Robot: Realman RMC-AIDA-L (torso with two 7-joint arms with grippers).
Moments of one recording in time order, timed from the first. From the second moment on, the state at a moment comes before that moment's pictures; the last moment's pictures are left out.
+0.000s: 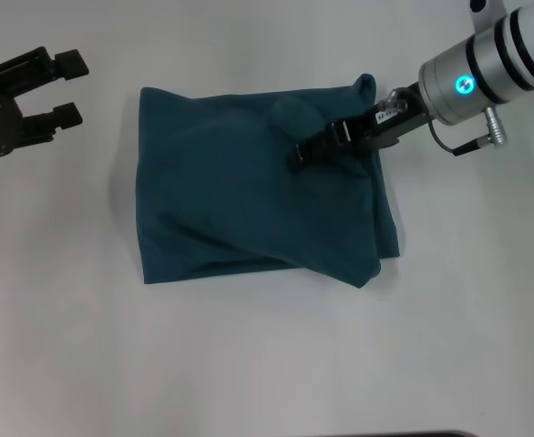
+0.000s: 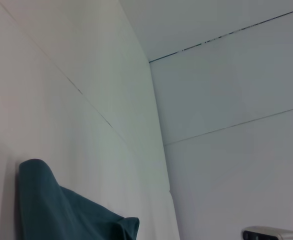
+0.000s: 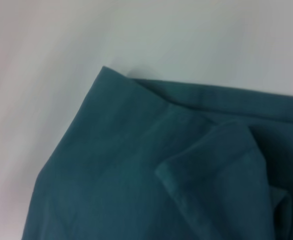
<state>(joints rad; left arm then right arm) -0.45 -2.07 -2.71 -0.83 -1.12 1.71 -2.50 0.90 2.07 -0.97 -0.56 -2.41 -1.25 2.55</state>
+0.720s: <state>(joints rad) -0.46 -2.08 -2.70 -0.83 -1.12 1.71 -2.49 0.89 2.09 -0.96 -0.56 -2.35 -1.23 2.51</state>
